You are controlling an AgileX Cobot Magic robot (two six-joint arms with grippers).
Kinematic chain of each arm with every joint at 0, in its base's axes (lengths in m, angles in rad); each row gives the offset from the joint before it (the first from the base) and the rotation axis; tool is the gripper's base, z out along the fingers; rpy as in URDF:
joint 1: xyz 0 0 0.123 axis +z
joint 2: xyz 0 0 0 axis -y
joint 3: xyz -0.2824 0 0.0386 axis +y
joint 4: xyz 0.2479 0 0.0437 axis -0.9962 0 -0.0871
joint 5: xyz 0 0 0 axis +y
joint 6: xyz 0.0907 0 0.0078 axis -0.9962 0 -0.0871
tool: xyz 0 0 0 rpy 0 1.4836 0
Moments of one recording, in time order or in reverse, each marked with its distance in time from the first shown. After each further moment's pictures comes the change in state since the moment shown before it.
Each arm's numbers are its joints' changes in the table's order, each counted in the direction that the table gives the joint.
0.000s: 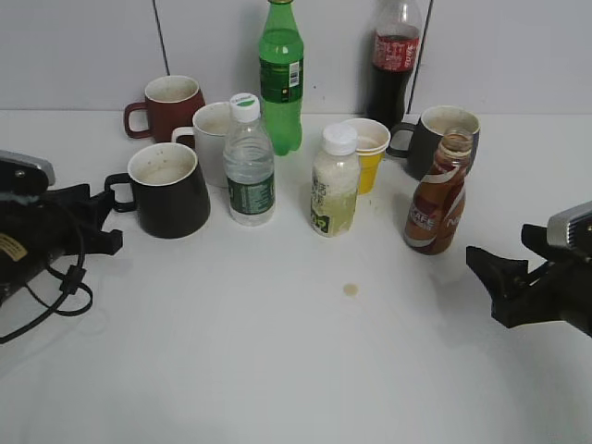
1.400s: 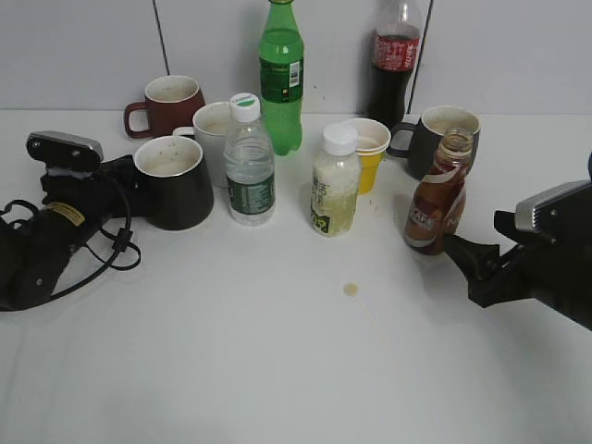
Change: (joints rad) left arm 0.000 -0.276 -0.372 -0.013 -0.030 0.002; right arm 0.000 -0.107 -0.108 0.056 -0.004 0.003
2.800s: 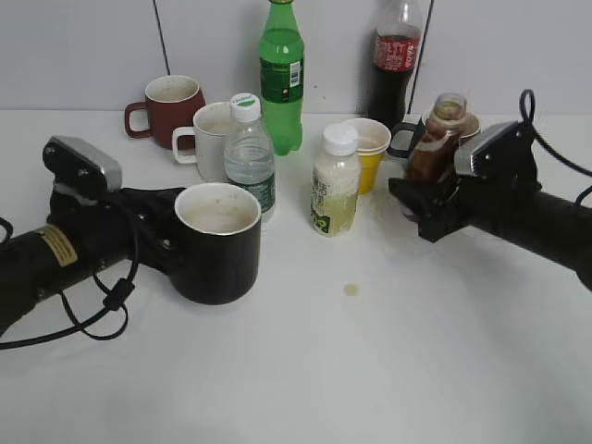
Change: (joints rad) left arm -0.113 0.326 0.322 -0.307 0.079 0.100; right arm 0.000 -0.230 -0.424 0.270 0.042 -0.091
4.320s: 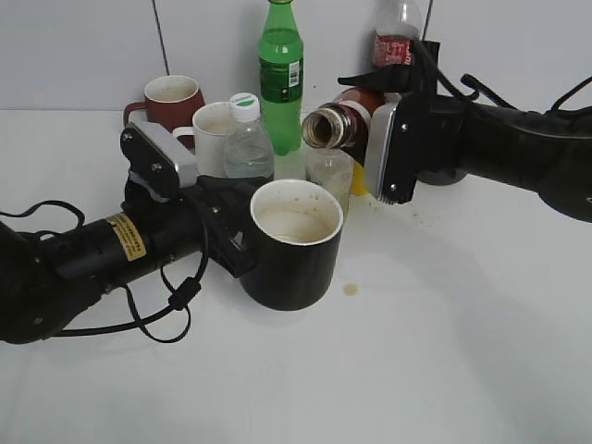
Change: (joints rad) left arm -0.218 0.000 -0.109 -0.004 0.000 0.002; right arm 0.232 0.279 -0.153 0.099 0.325 0.828
